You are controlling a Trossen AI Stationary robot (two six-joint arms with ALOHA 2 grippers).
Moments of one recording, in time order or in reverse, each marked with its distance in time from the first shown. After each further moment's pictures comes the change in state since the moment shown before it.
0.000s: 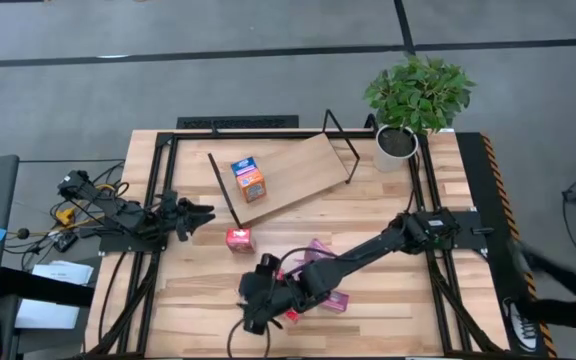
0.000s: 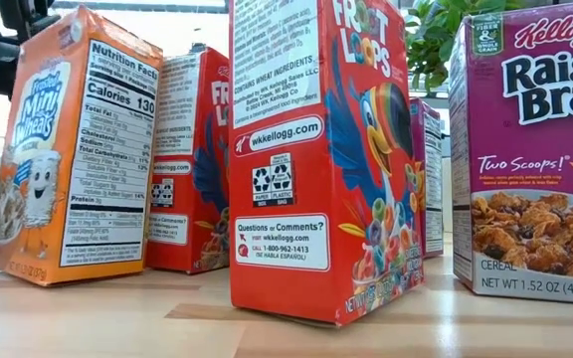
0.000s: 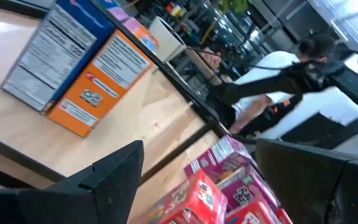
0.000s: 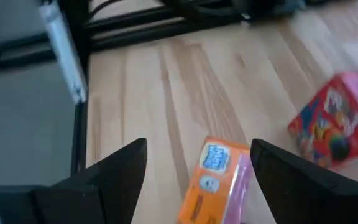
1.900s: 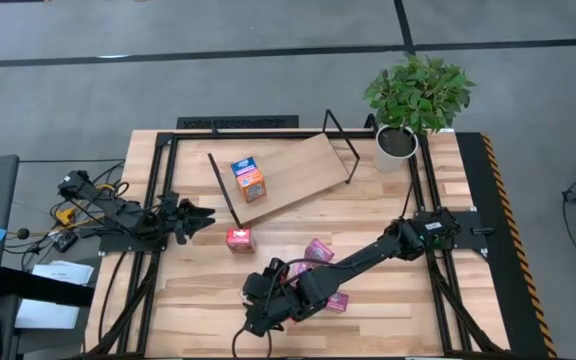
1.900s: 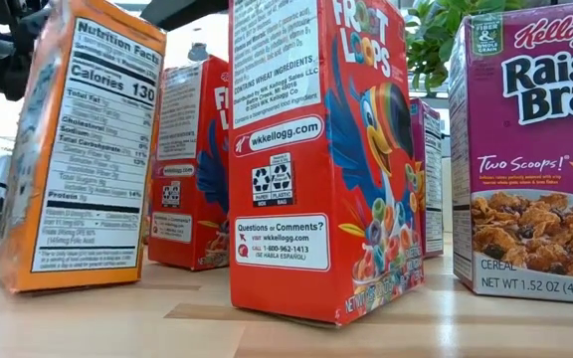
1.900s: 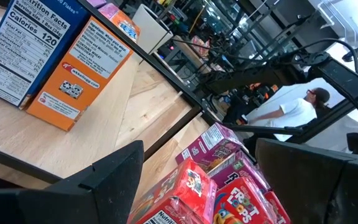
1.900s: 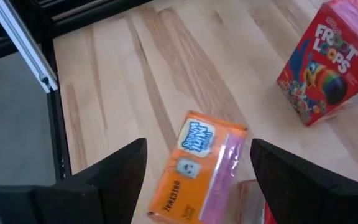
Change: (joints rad) left arm 0.000 0.000 0.000 0.004 0.060 0.019; right arm 0.030 0.063 0.086 -0.154 0.001 0.213
